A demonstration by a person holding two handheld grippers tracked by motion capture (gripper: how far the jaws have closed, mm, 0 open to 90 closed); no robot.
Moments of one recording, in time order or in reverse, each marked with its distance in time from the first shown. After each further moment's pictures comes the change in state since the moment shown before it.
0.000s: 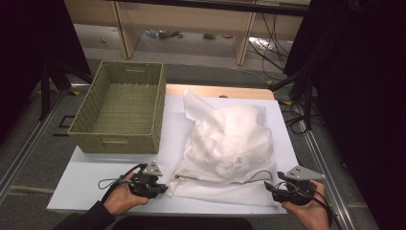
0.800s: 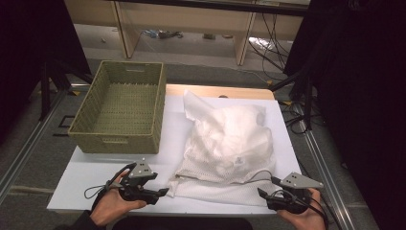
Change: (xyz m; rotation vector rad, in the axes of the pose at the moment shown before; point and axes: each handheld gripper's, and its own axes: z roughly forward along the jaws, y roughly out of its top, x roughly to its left) left arm -0.019 -0.004 -0.036 -0.245 0.094 -0.108; right arm 0.023 -0.004 -0.005 -0.045 0.071 -0.007
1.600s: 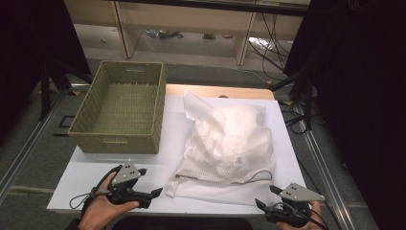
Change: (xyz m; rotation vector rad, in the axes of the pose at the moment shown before) left arm -0.001 -0.006 -0.025 -0.121 0.053 -0.010; right arm 0.020 -0.013 -0.012 -0.015 0.020 -0.022
